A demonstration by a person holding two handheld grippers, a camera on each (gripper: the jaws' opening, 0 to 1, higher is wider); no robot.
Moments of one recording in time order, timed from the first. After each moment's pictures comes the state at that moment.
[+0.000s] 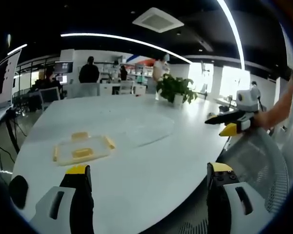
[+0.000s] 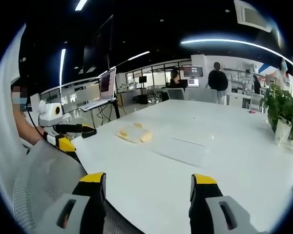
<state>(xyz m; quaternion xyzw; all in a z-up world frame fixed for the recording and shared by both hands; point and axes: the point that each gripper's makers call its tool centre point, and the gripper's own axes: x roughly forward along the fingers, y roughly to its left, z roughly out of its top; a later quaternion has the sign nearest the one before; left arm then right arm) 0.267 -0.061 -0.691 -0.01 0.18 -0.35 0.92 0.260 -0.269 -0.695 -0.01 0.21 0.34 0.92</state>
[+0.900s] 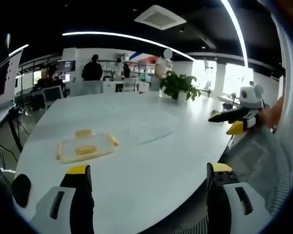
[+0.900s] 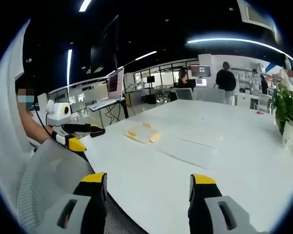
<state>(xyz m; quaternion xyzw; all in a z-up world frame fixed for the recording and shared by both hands) 0.270 -0.056 -0.695 0.00 0.19 -0.33 0.92 0.253 -0.255 -0.692 -0.02 0.21 0.39 0.90</state>
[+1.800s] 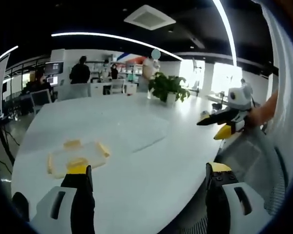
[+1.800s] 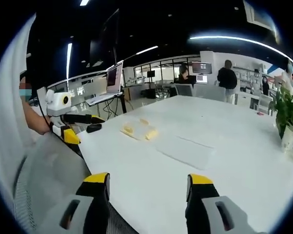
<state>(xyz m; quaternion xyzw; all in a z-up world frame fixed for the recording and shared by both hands) 0.286 -0.076 -0.679 0.01 0.19 -0.39 0.90 0.269 -0.261 -0.695 -0.03 0.23 0.38 0.90</state>
